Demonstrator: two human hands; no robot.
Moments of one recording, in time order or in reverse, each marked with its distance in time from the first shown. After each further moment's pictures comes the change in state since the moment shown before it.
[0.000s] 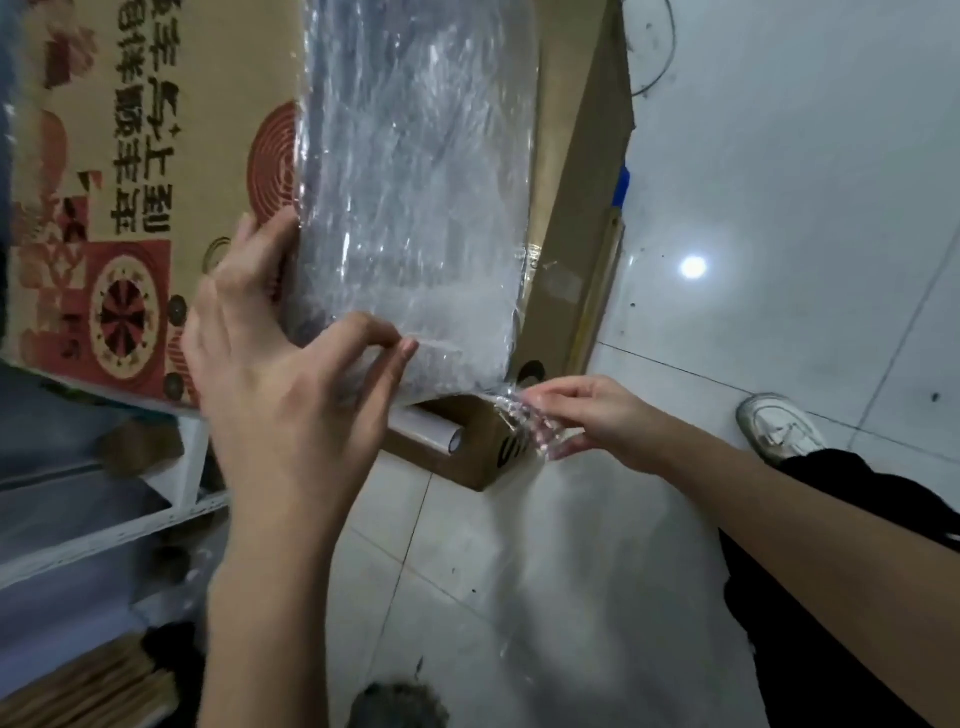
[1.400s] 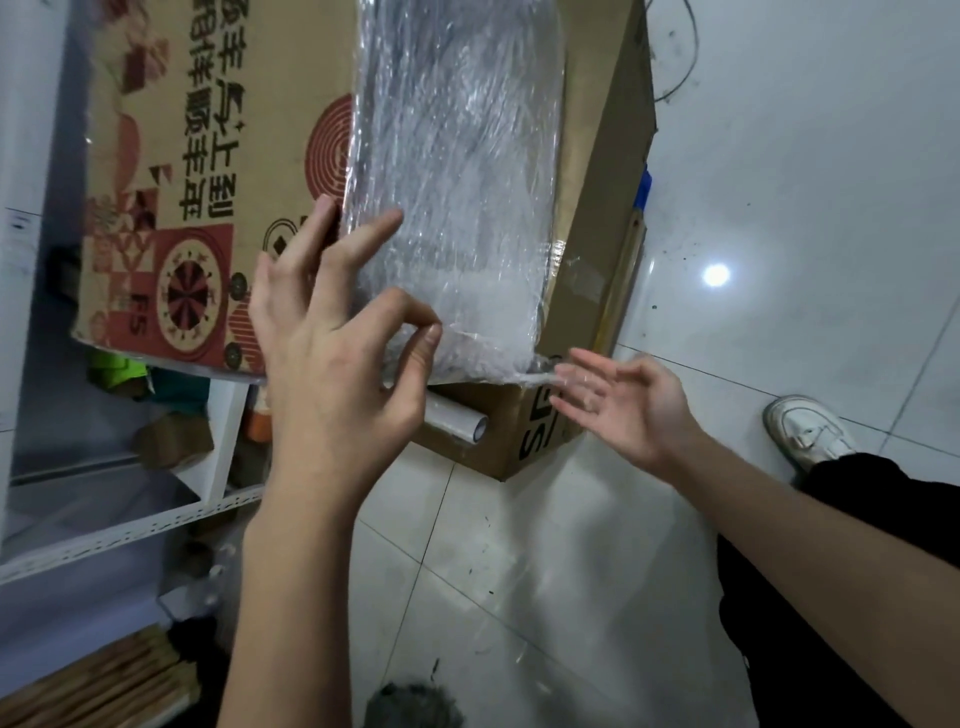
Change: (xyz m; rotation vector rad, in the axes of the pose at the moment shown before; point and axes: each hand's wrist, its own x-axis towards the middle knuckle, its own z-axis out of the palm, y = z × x) left_hand 0.000 0.005 -0.016 -0.124 -0.160 0.028; right_hand 0.007 0.025 -0.002 0.879 0.066 -0.077
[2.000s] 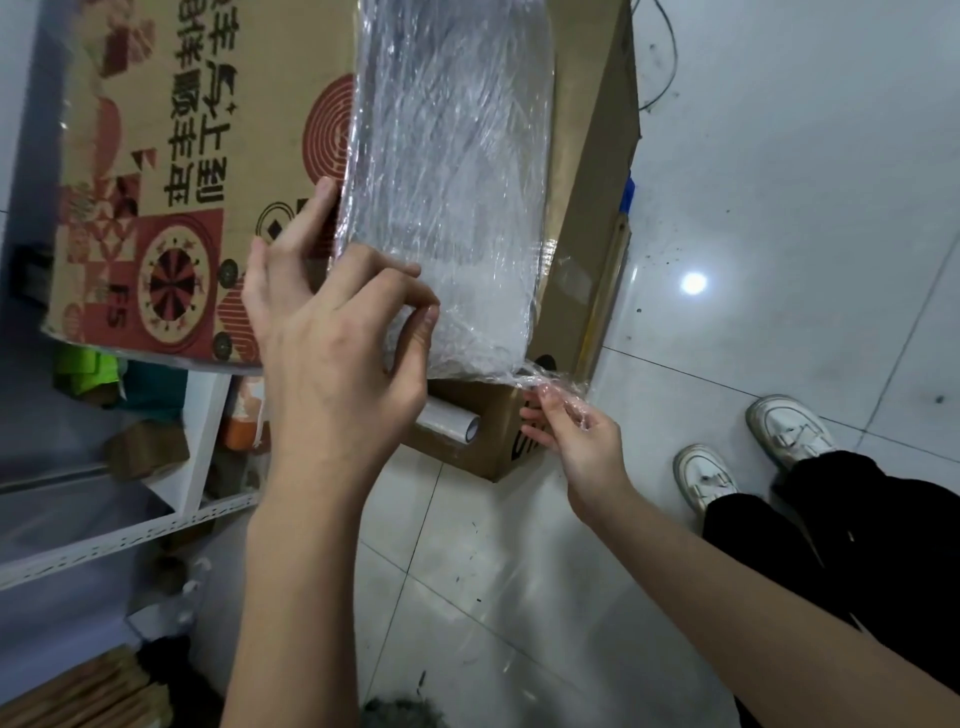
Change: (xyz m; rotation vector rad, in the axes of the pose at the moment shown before) left_hand -0.001 -0.003 0.005 0.020 0.090 0.008; right_hand -0.008 0.075 0.030 -0.381 0.333 -0.458
